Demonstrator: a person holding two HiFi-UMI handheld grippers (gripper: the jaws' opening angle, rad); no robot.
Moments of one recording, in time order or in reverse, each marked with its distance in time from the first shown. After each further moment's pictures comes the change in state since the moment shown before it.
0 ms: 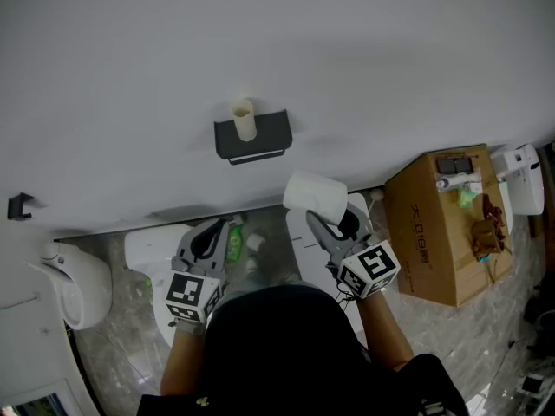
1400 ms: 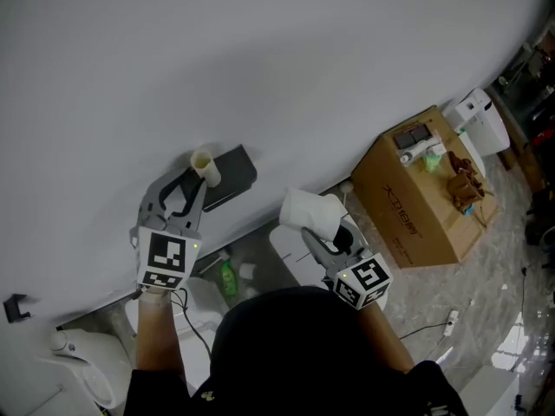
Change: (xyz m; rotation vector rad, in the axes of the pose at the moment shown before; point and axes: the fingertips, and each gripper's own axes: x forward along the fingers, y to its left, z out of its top) left arm 0.114 0.057 0.142 0.611 -0.053 -0.207; right arm -0.018 -0.022 0.002 0.033 -0.017 -0.326
